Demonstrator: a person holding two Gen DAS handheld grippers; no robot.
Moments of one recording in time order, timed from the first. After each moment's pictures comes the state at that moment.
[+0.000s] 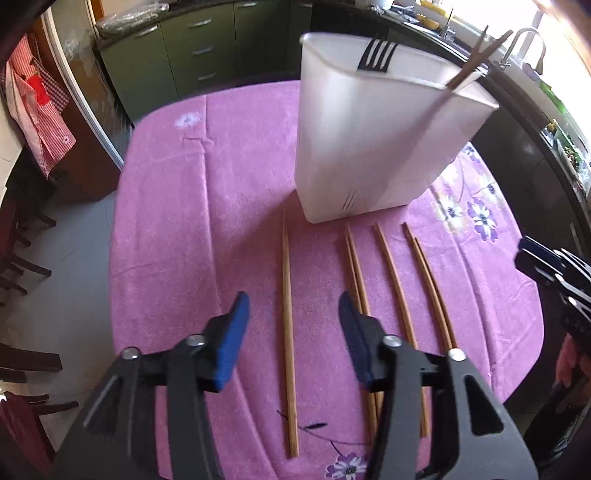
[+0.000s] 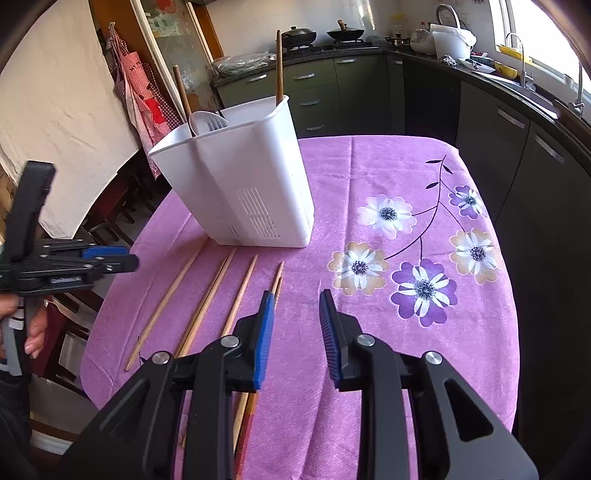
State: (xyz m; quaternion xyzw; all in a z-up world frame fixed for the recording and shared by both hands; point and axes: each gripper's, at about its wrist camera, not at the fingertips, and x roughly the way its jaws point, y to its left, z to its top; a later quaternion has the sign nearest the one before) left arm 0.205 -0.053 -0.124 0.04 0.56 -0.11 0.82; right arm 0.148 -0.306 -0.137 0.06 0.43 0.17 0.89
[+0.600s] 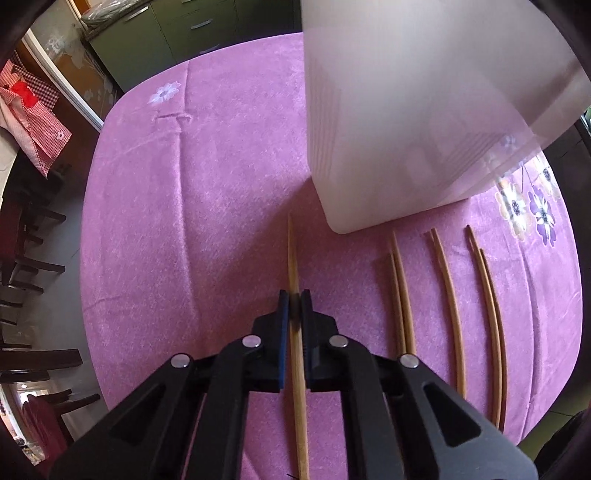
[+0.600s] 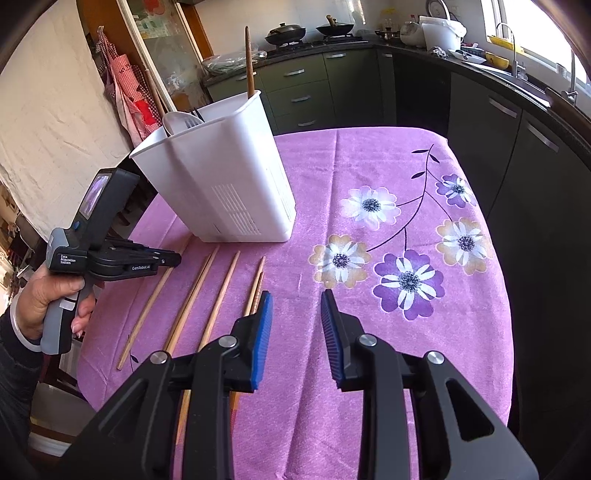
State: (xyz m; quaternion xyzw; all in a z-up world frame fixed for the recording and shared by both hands) left arm 0.252 -0.073 -0.176 0.09 0.61 -0.08 0.79; right arm 0.152 -0.323 -0.144 0.07 0.43 0.15 0.89
